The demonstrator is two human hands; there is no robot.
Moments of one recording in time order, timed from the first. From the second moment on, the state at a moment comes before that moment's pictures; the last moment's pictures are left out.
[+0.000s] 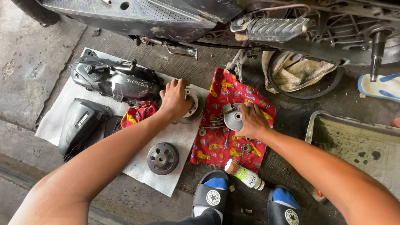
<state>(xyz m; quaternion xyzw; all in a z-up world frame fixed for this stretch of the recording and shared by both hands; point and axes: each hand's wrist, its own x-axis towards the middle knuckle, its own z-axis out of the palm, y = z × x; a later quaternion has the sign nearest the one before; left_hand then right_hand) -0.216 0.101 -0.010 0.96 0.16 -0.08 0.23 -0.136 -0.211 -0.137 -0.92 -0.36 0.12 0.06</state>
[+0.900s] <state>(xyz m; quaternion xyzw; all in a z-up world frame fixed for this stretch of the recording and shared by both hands) -0.216 -0.071 0.095 0.57 -0.04 -0.24 0.78 -0.143 -0.330 0.135 -0.62 0.15 0.49 0.60</state>
